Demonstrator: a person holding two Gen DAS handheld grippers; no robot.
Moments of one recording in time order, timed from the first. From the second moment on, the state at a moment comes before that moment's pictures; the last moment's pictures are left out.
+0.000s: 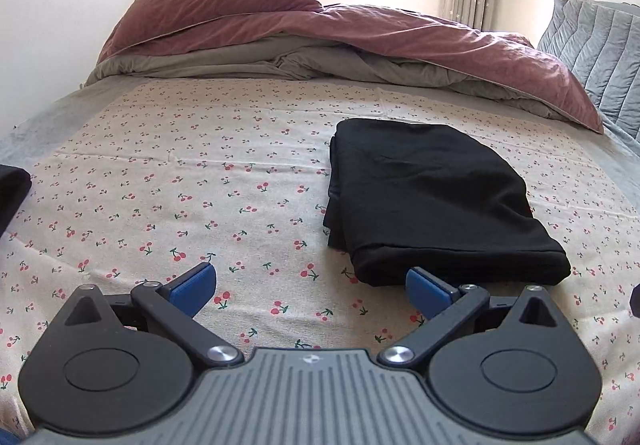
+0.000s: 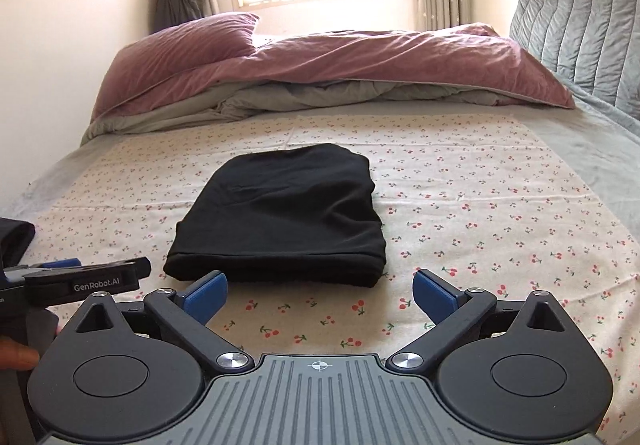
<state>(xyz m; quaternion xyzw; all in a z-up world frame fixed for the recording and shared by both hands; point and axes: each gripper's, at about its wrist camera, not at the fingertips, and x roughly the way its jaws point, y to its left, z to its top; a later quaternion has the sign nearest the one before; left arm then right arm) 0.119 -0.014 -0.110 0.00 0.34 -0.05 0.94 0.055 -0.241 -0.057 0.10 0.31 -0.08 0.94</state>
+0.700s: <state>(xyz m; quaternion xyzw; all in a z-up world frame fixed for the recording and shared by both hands) 0.105 -0.055 -0.117 0.05 0.36 -0.07 0.93 0.050 -0.247 -0.075 0.08 0.33 -0.11 0.93</state>
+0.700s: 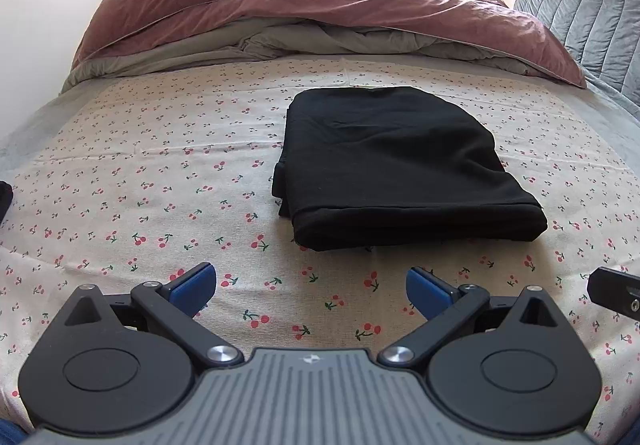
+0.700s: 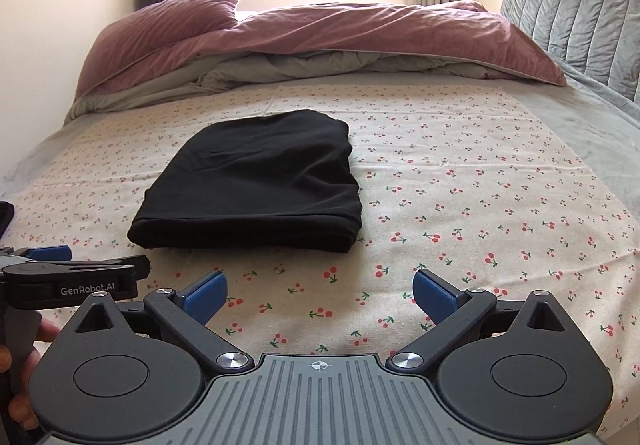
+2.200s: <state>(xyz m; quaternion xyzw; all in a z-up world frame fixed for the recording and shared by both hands) 0.102 -0.055 -0.115 0.06 0.36 -0.06 0.93 0.061 -0.237 -0.086 0.06 0.35 -0.13 0.93</state>
